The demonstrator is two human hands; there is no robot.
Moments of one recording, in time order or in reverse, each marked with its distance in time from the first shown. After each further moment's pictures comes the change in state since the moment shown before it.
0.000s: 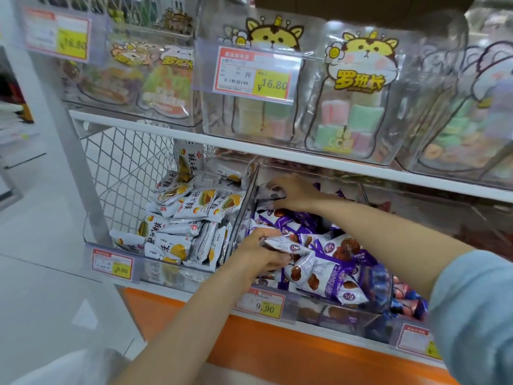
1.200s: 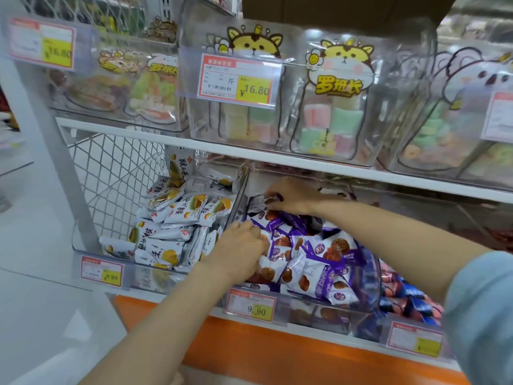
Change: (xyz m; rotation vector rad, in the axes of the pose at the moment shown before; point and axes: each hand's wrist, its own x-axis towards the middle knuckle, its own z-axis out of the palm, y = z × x) left_hand 0.003 0.018 -0.012 1.902 0.070 0.638; right_hand -0.019 -0.004 -0.016 -0.110 0.012 -0.068
